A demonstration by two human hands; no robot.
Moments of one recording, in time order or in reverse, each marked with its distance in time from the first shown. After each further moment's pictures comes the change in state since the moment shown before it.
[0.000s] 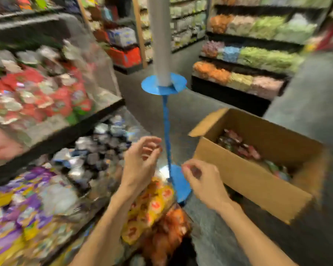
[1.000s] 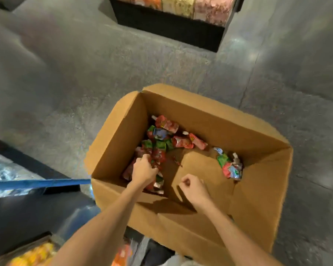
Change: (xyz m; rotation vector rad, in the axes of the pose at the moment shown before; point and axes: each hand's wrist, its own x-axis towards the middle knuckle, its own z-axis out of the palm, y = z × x) left_hand 0.208 -0.224 0.537 0.647 -0.795 -0.688; right_hand 0.189 0.471 -0.138 -0.022 -0.327 1.033
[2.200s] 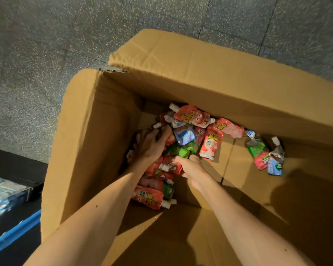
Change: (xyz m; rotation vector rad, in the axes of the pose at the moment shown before) left_hand 0.194 0.010 0.041 0.013 -0.232 -0.032; right_hand 0.202 -0.010 0.080 0.794 -0.120 0.655
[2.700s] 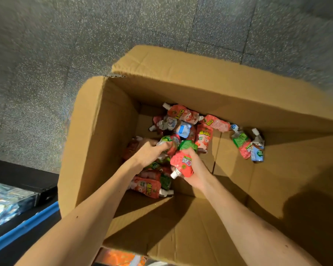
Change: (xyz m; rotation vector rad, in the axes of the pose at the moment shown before) left_hand -0.078 0.013 -0.027 -0.366 -0.331 0.042; right_hand -0.078 0.005 -0.027 0.564 -0.223 -0.032
